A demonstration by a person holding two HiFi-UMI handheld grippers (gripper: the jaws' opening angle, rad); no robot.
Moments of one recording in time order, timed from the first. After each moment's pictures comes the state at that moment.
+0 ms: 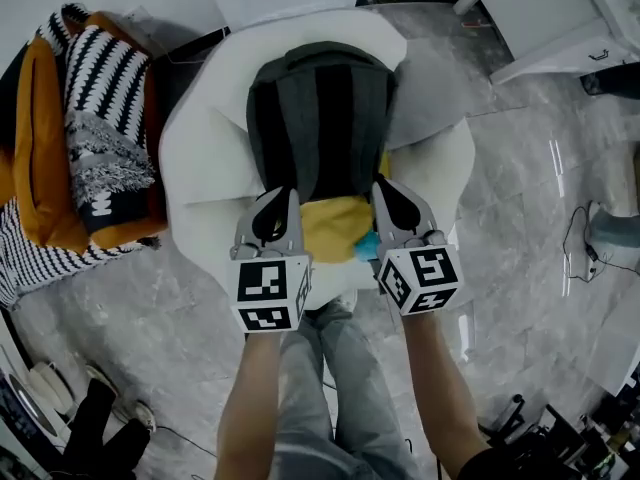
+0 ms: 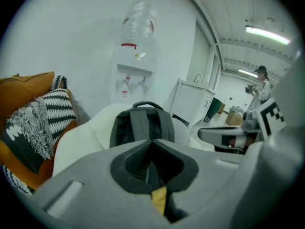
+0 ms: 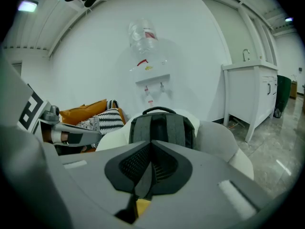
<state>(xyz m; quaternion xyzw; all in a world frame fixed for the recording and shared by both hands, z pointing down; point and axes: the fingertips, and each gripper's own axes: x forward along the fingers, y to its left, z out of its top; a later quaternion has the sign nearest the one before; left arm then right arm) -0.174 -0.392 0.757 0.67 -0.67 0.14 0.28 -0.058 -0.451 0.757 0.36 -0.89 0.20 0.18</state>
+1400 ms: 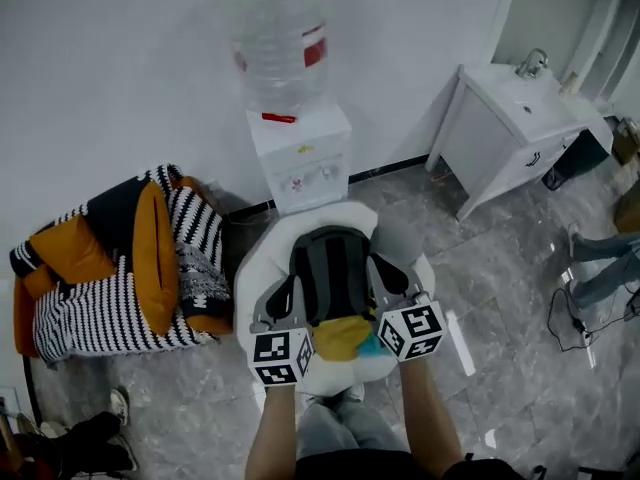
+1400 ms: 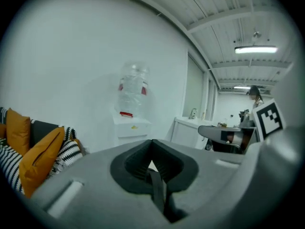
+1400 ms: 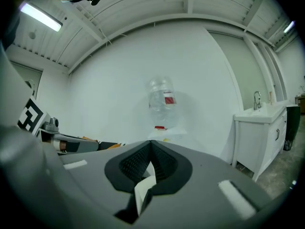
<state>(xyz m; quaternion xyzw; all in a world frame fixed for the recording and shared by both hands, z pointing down) -0.177 -0.357 0.400 0.67 -0.72 0.04 0.16 -0.057 -0.435 0.385 0.33 -0.94 0.09 0.03</state>
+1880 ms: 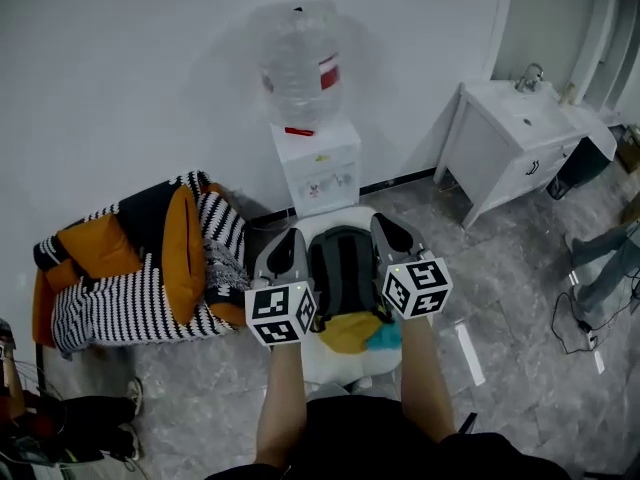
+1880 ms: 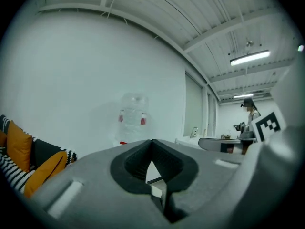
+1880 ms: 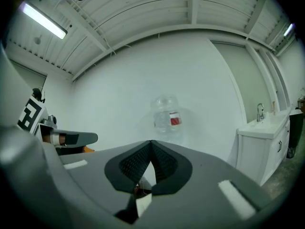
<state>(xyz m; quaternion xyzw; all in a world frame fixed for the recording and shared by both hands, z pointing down) -0.178 -0.335 0.244 0.67 -0.74 -0.02 0.07 -0.054 -0.416 0.253 0.33 -0.94 0.07 -0.01</state>
